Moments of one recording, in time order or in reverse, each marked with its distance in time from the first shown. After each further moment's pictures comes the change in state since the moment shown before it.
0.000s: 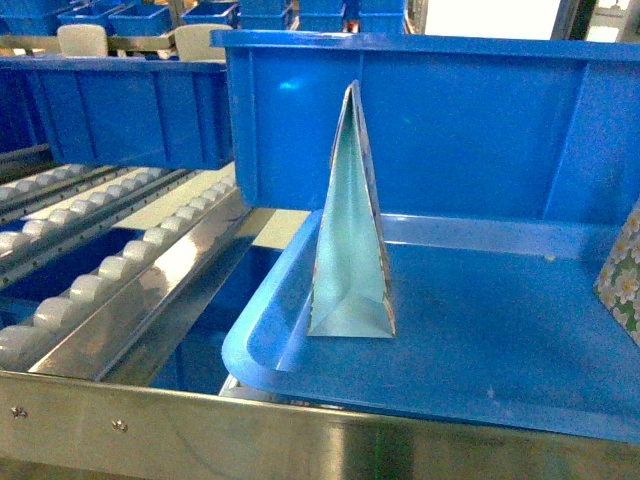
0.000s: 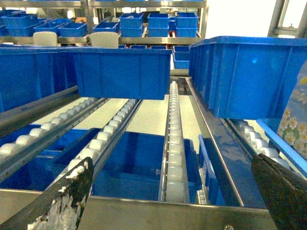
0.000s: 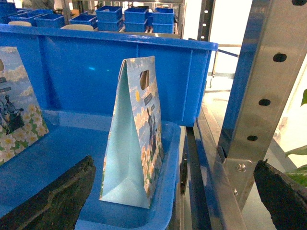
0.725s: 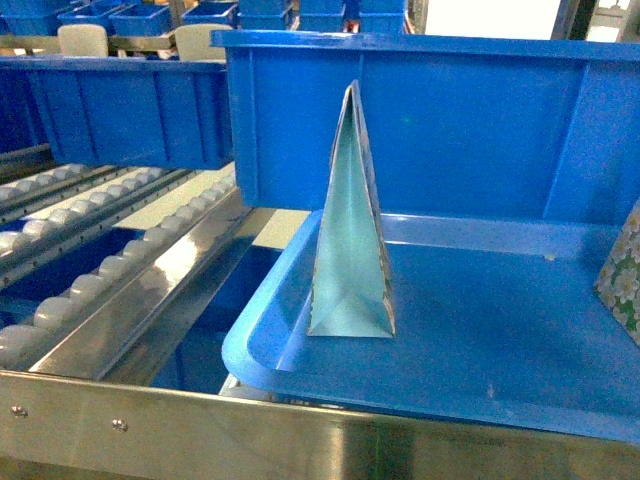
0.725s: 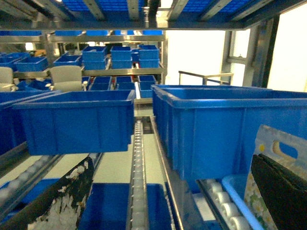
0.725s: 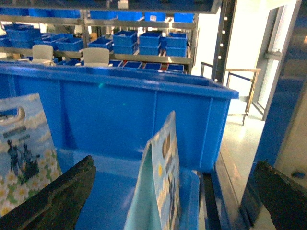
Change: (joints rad) left arm -0.085 0.854 0.220 0.785 0.102 -0.012; right arm 0.081 0.576 0.106 0.570 0.019 -0.004
